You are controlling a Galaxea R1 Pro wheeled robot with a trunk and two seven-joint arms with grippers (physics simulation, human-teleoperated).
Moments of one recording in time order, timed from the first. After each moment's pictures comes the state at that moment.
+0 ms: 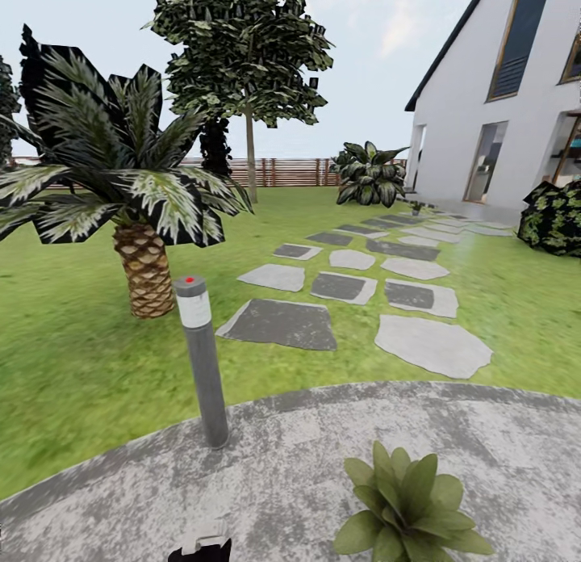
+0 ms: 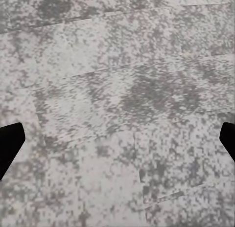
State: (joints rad) left arm -0.23 -0.07 0.00 -0.53 0.09 -0.01 0.00; right arm -0.01 -0.01 -0.01 -0.57 -0.01 0.00 0.01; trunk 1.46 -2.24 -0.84
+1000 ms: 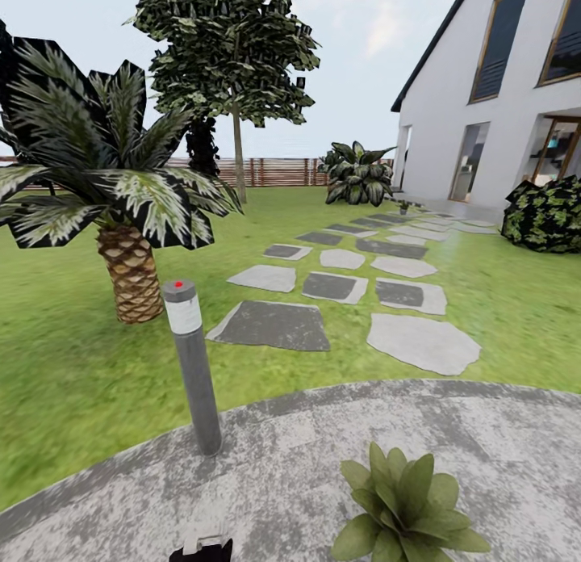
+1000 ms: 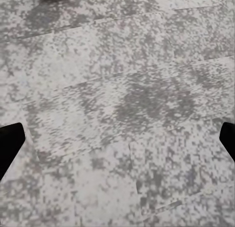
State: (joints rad) left arm -0.23 -0.07 0.00 -0.53 0.09 -0.01 0.00; right arm -0.01 -0.01 -0.01 -0.57 -0.01 0.00 0.00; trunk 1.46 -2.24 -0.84
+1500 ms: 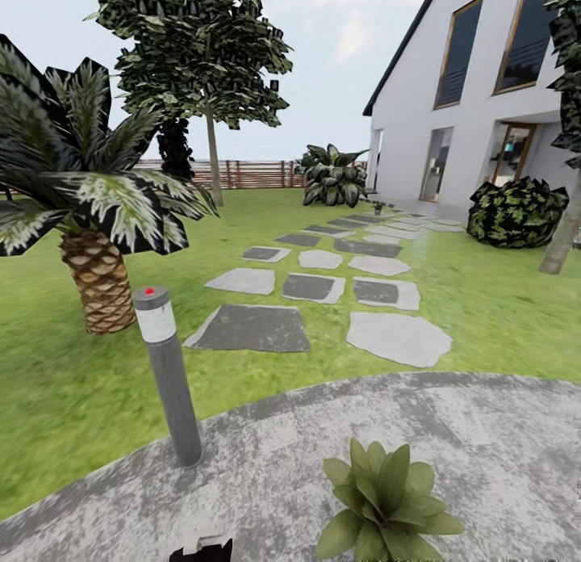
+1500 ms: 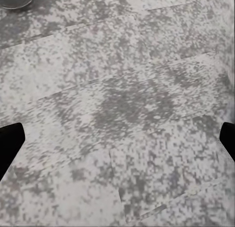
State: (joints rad) left arm -0.23 -0.08 0.00 -0.53 0.09 -0.01 0.00; right arm -0.01 -0.01 -0.01 -0.57 -0.01 0.00 0.01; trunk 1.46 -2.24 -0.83
